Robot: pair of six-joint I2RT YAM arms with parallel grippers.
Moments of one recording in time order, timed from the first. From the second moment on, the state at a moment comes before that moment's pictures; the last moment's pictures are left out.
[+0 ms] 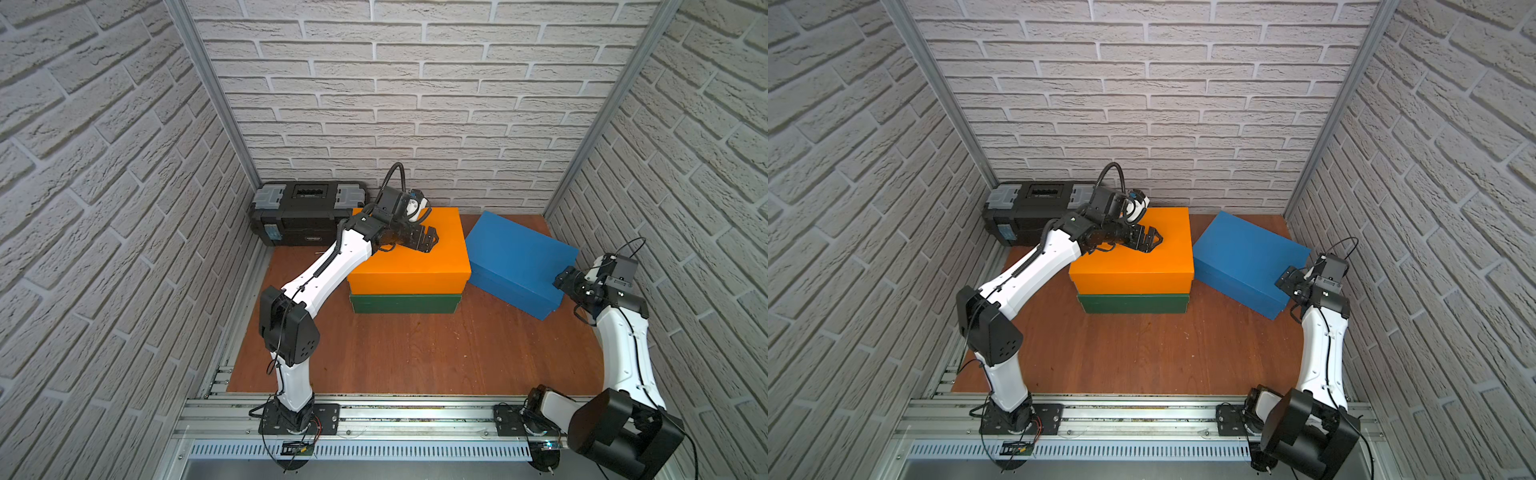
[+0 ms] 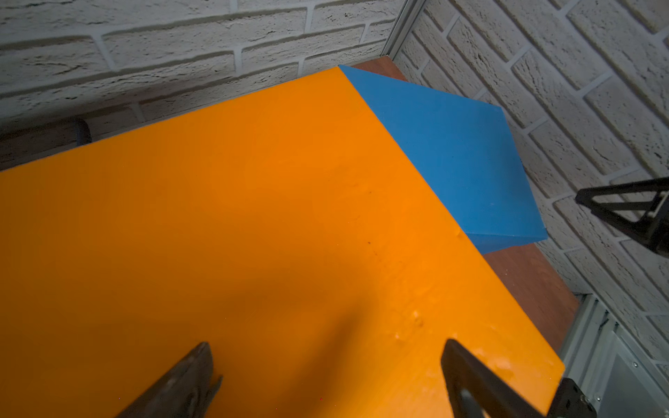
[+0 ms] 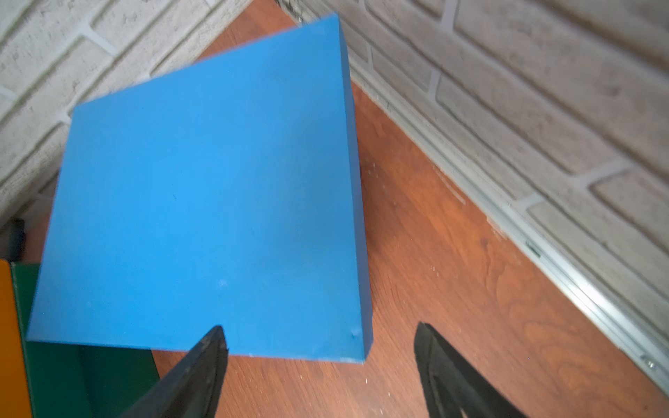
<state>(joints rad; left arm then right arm) -0.64 1.84 1.88 -0.74 0.22 -0.19 -0.53 1.18 1.03 -0.70 -0.10 0.29</state>
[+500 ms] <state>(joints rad) -0.78 1.87 2.04 -0.84 0.14 -0.15 -0.47 1.63 1.39 -0.56 -0.16 0.11</state>
